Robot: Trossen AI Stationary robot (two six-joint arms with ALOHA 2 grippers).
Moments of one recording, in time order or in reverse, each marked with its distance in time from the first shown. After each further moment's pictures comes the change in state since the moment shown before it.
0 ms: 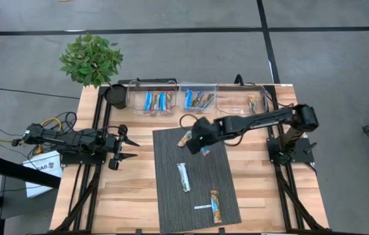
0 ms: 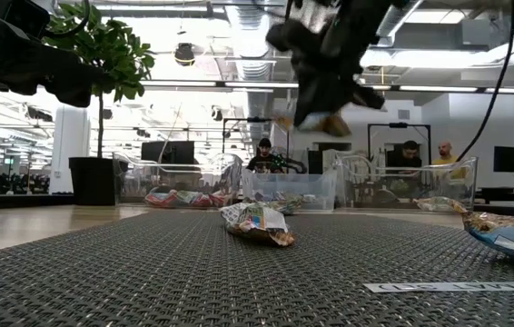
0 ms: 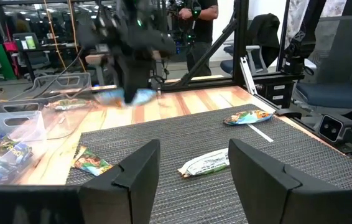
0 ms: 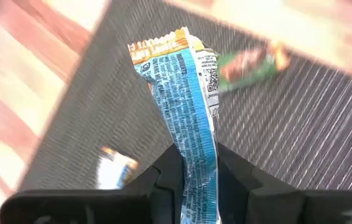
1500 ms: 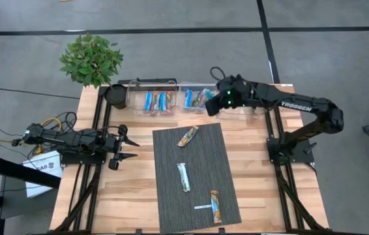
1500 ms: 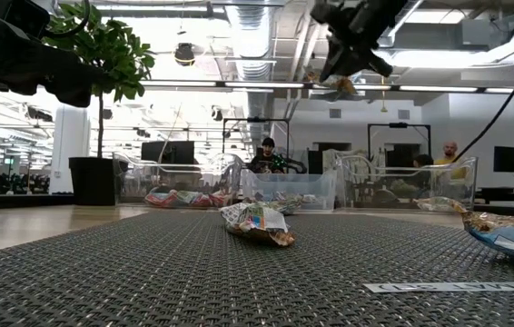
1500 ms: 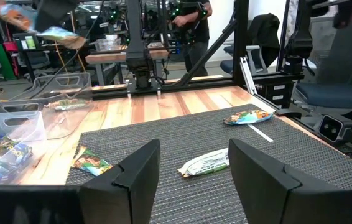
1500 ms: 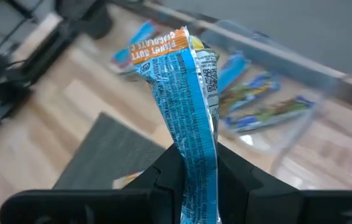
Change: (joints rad) left arm 0.000 0.000 0.000 0.000 0.000 0.000; right arm -0.348 -0.332 0.000 -0.036 -0.004 -0.356
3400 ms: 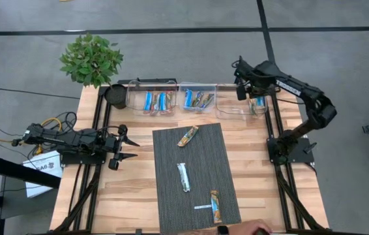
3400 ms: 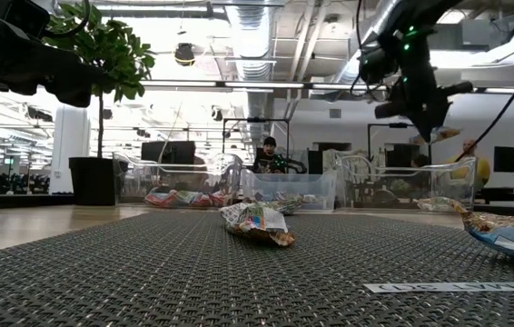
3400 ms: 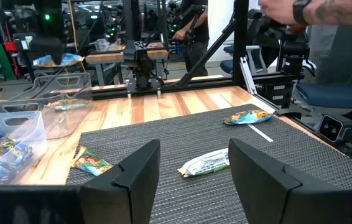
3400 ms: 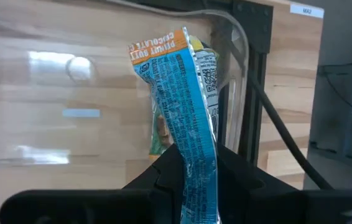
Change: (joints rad) left arm 0.000 0.000 0.000 0.000 0.000 0.000; right arm -0.517 0.135 -0.002 -0.637 0.196 0.054
